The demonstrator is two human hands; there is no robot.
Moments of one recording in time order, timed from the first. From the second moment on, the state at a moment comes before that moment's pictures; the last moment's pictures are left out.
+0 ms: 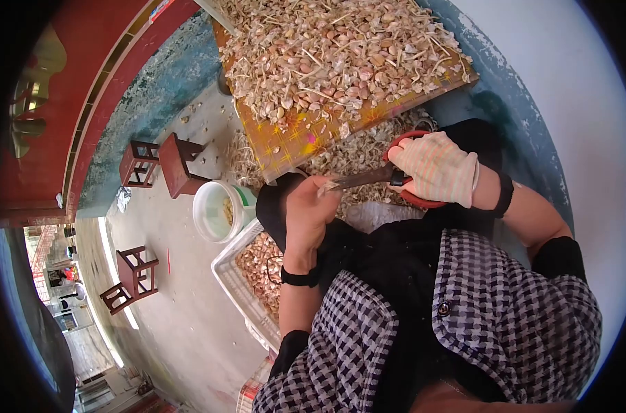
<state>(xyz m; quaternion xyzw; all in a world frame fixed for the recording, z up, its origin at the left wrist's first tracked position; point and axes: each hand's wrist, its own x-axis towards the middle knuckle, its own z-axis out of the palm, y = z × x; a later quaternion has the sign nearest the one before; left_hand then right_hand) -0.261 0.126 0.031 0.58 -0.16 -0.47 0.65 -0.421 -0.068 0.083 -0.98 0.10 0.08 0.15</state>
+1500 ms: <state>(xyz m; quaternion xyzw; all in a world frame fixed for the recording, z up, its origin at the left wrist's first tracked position) -0.111 -0.005 -0.061 0.88 -0.39 0.00 0.26 -0.460 -0.107 -0.038 -0.82 0.31 -0.02 0.48</state>
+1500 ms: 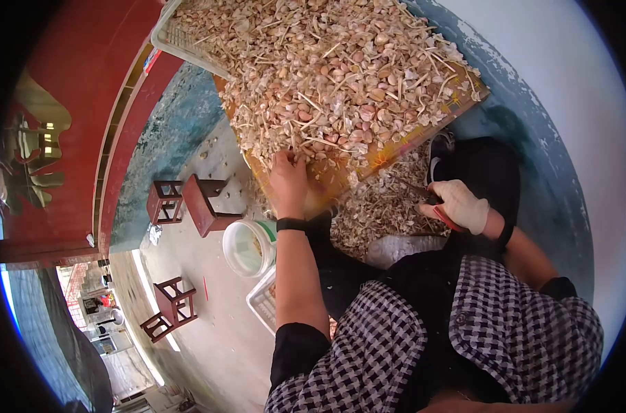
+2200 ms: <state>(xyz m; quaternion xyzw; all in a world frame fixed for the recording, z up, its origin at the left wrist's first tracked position) -0.254 0.065 0.045 0.69 -0.32 -0.38 0.53 -0.374 -0.080 0.011 -0.50 0.15 -0.06 0.85</state>
